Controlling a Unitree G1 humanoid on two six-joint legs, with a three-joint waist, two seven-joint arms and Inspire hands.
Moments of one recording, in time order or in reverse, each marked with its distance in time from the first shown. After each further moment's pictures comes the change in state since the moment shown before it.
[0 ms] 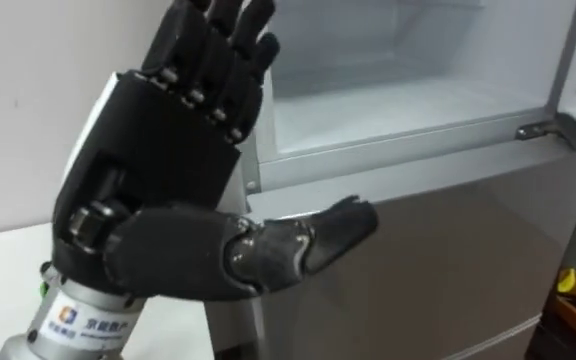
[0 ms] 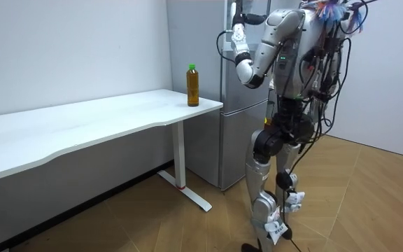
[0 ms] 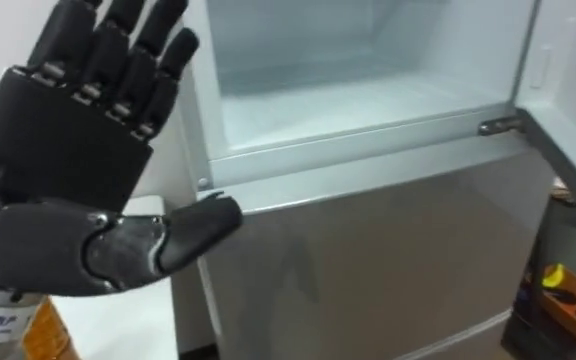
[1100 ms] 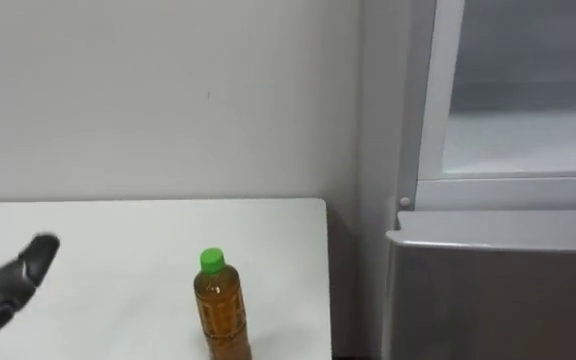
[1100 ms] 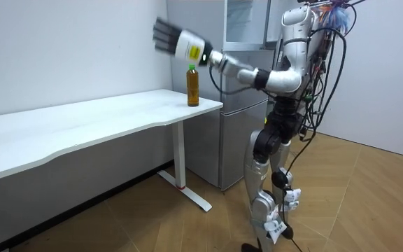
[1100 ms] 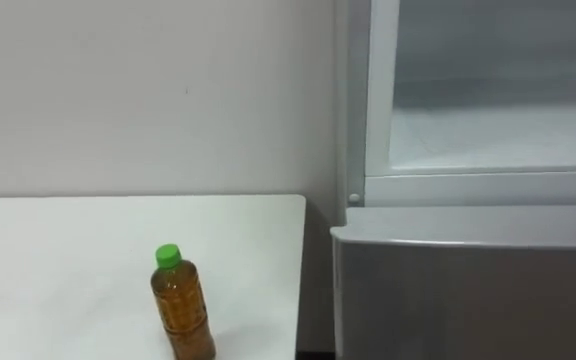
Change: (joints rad) left arm 0.471 -0.051 0.356 0.326 0.184 -0.154 0.362; right arm 0.092 0.052 -0.068 -0.084 -0.097 -0.050 0.025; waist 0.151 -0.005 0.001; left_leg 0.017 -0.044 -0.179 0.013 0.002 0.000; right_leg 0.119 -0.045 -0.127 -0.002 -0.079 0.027
